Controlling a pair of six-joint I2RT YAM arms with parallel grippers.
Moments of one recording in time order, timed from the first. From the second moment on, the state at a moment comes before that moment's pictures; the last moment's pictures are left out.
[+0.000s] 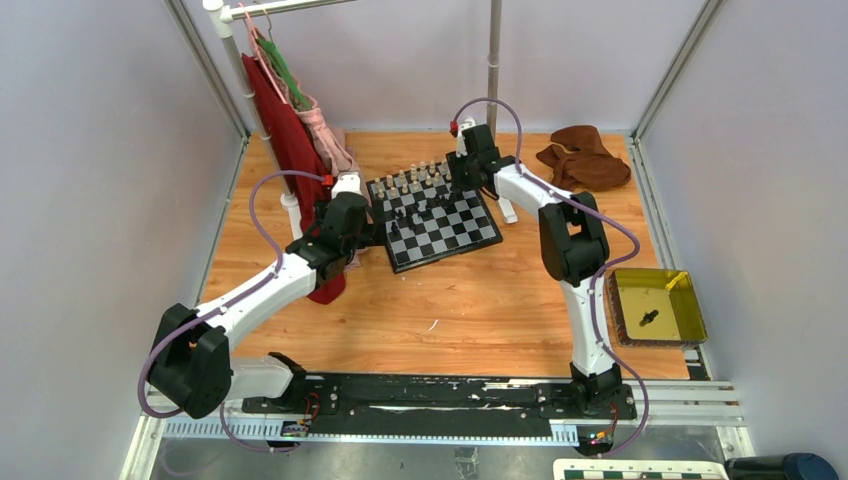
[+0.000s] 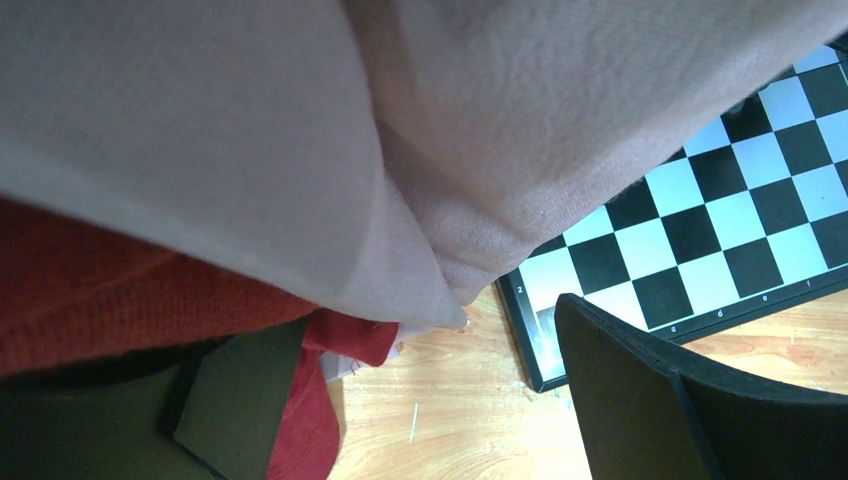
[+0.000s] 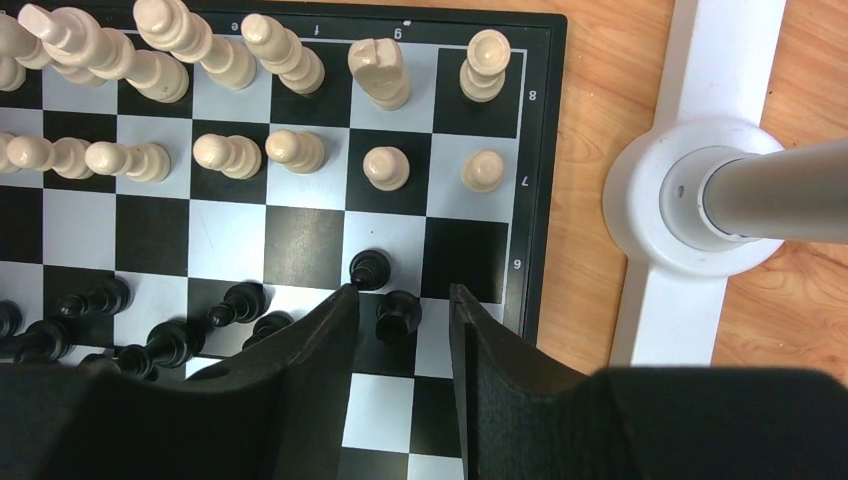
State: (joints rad) left arm -0.53 1.27 0.81 -0.15 -0.44 -0.37; right arm 0.42 2.25 1.80 -0.28 -0.04 0.04
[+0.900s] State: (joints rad) left arm -0.51 1.26 0.81 -0.15 -0.42 -0.37; right arm 0.42 2.26 1.81 -0.29 -0.06 0.03
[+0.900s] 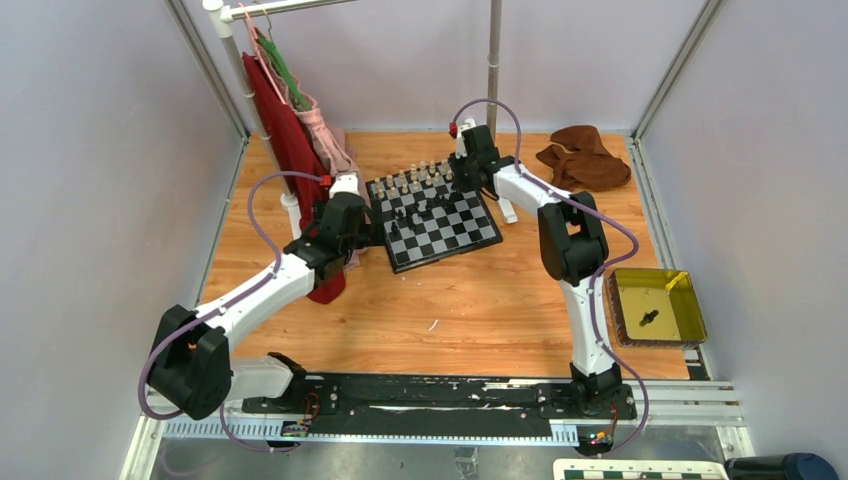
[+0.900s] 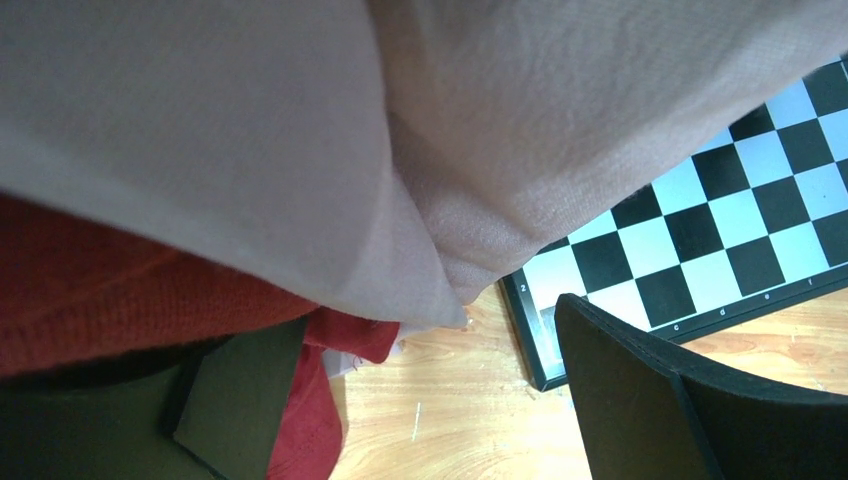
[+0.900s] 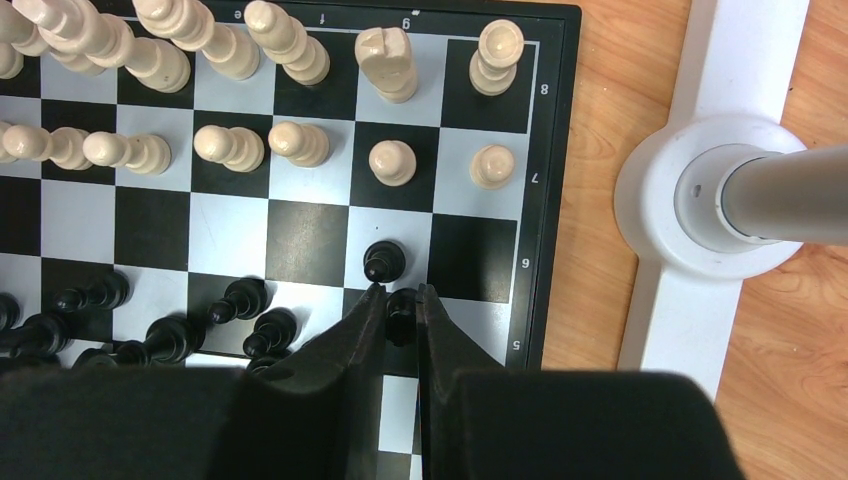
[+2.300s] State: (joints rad) left arm -0.51 1.10 0.72 -0.18 -0.39 -0.37; right arm 0.45 1.80 1.25 -0.27 0.04 0.08
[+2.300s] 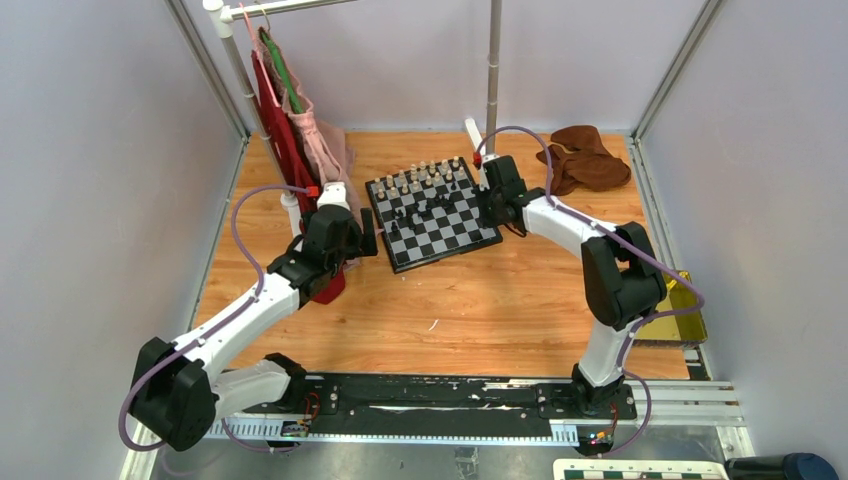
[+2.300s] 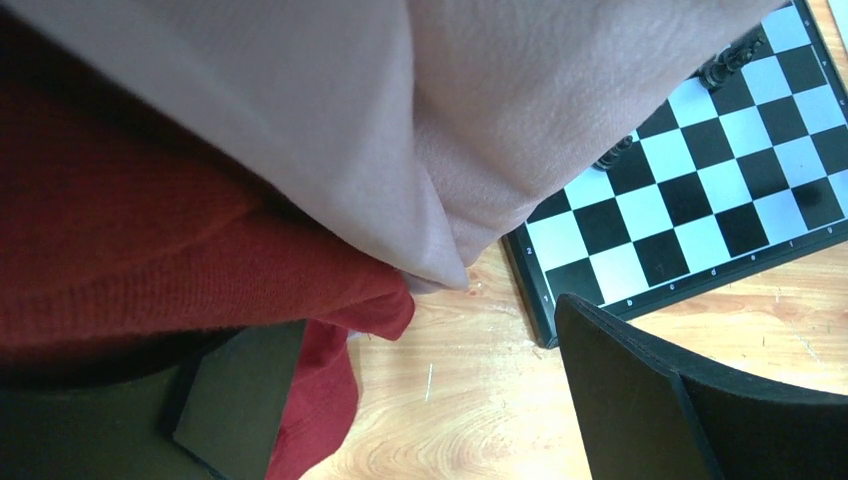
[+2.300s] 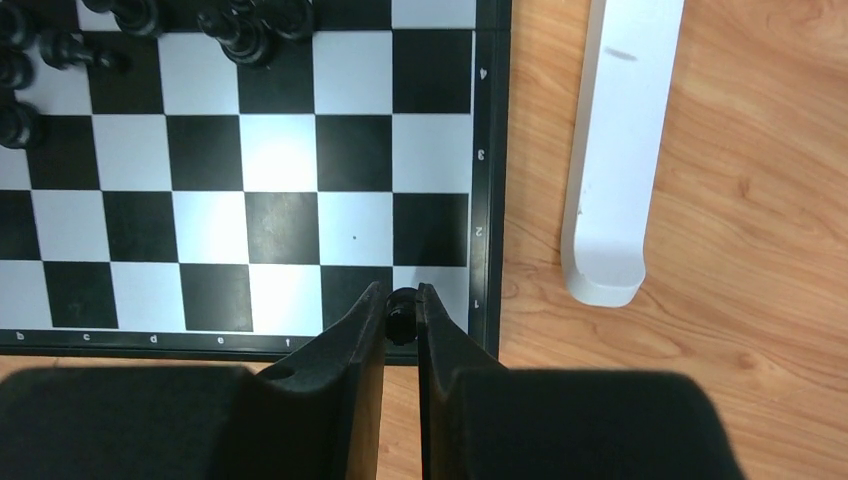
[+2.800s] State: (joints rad) left arm -0.51 1.09 0.71 -0.19 -0.39 -0.36; right arm 0.45 1.80 1.23 -0.26 0.07 0.11
